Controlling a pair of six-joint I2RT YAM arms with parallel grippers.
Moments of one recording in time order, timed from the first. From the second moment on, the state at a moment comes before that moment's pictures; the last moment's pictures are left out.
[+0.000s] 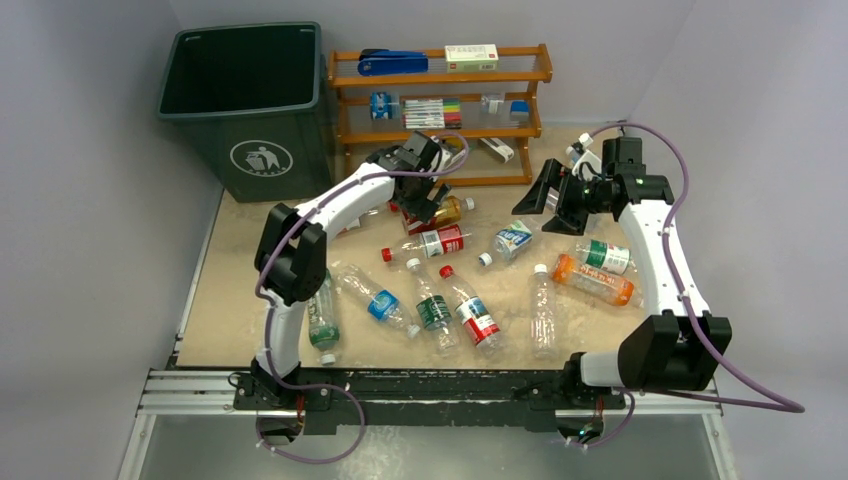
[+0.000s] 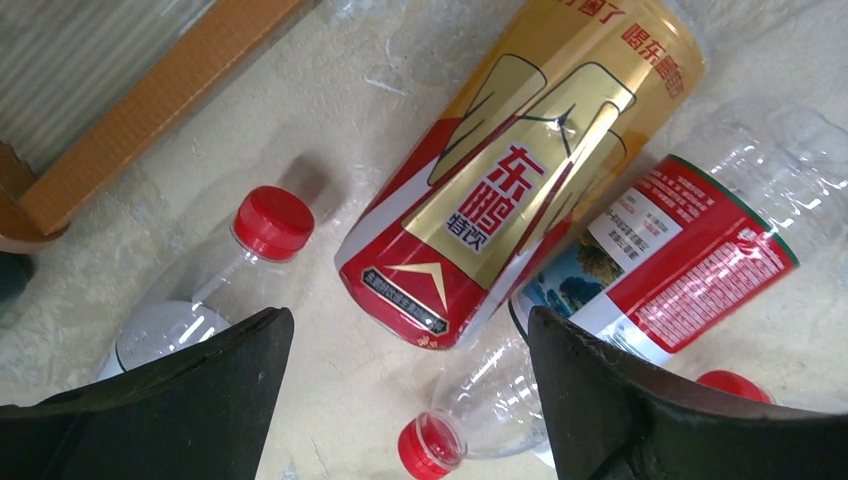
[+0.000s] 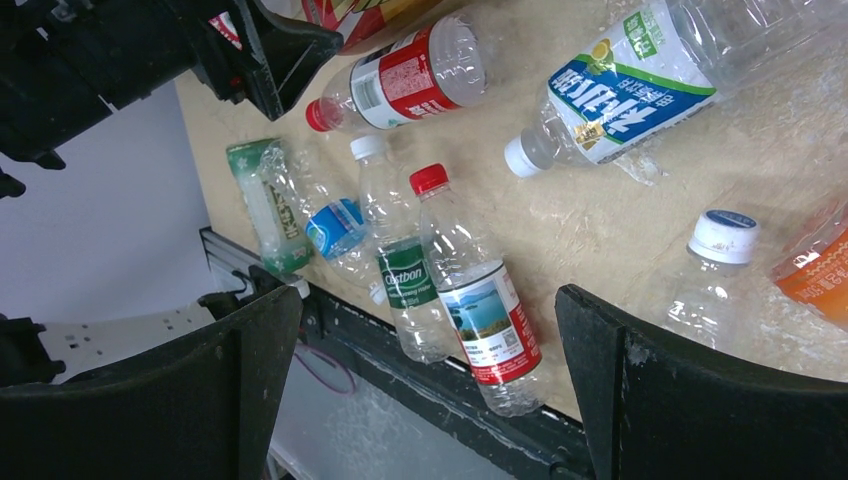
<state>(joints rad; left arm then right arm) -0.61 2.07 1.79 -0.78 -0.11 -0.01 -0.05 1.36 1.31 -0.96 -0.62 0.34</state>
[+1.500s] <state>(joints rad) -0.65 2.19 1.80 -0.63 -0.13 0.02 -0.05 1.32 1.31 -0.99 -0.62 0.37</state>
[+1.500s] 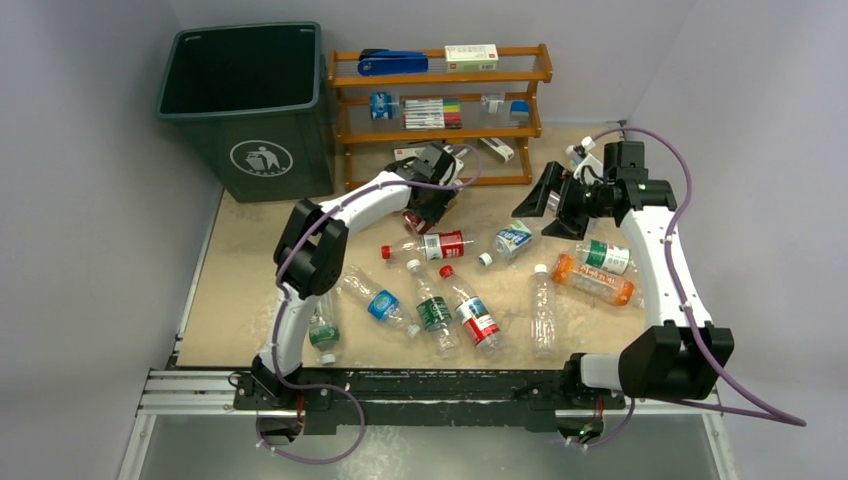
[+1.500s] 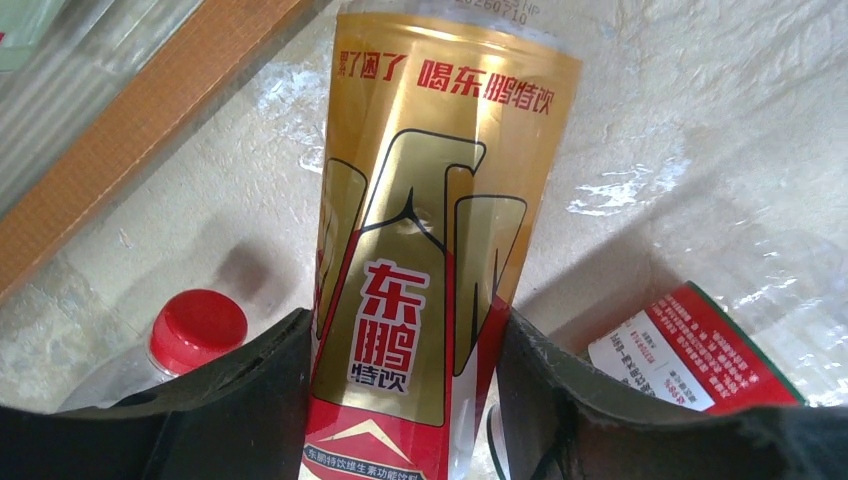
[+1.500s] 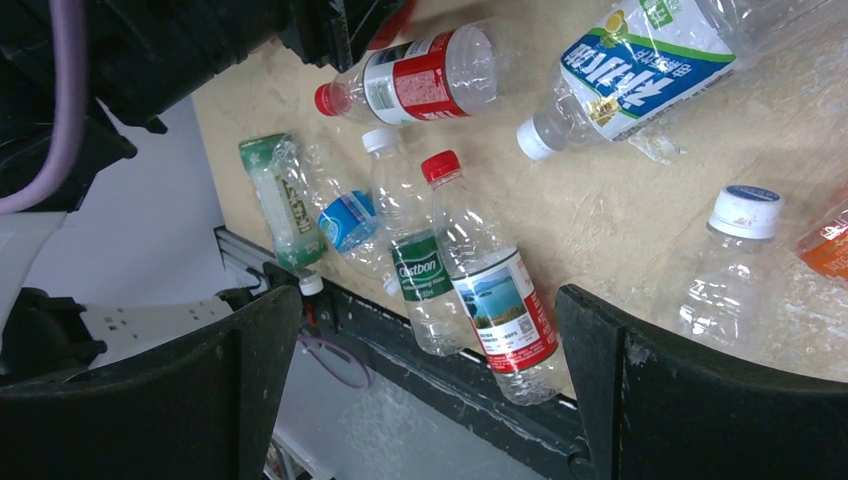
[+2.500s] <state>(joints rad) -0.69 2.01 2.06 -0.83 -0.07 -0.31 -0.05 1.27 1.20 -0.85 -0.69 0.41</state>
